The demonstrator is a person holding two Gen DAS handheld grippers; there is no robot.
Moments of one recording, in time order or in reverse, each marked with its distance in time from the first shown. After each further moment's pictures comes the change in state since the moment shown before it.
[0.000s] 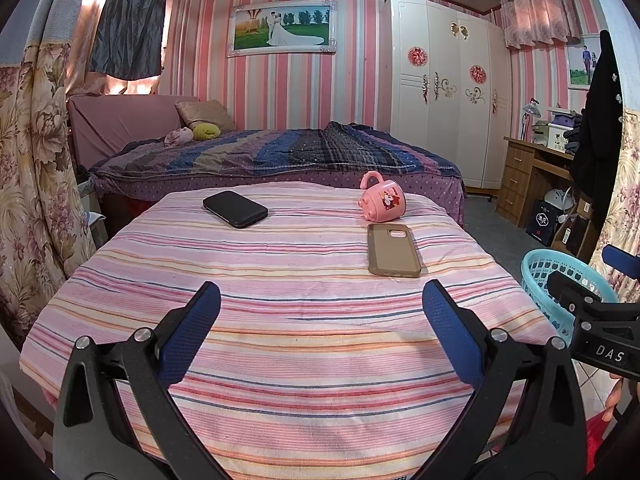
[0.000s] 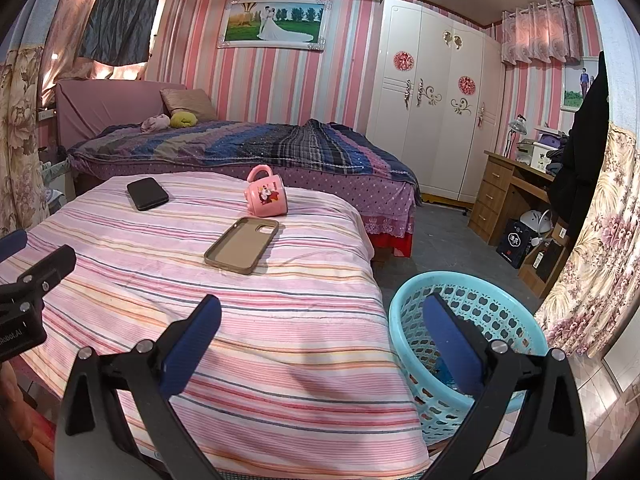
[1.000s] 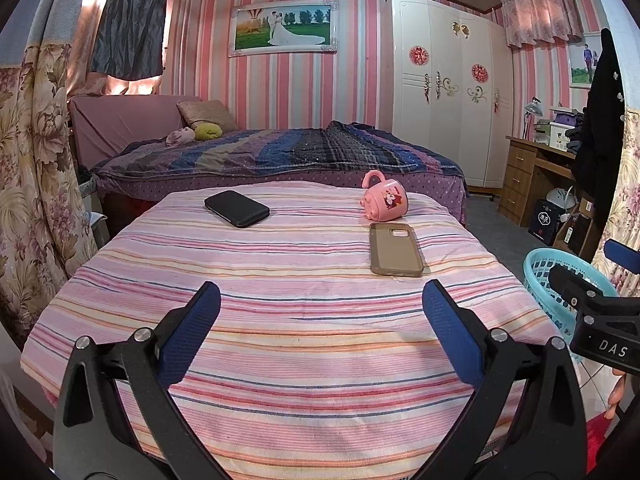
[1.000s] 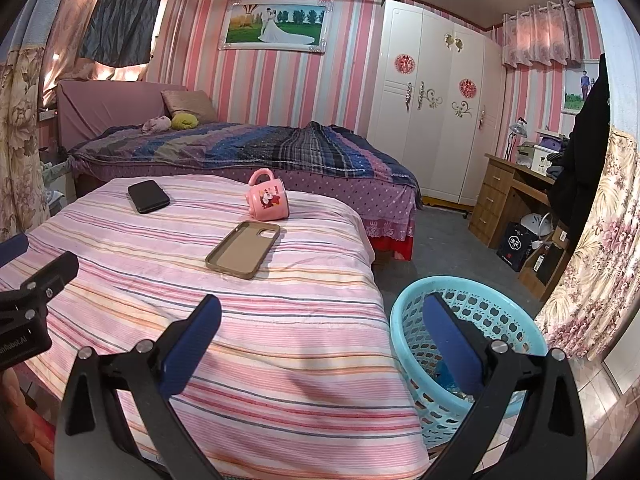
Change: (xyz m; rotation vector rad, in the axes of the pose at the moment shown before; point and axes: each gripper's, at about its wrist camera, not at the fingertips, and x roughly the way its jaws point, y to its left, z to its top) left arm 0.003 0.005 -0.002 0.003 0.001 0.006; right arm -0.002 0.000 0.002 -0.005 -0.009 -0.003
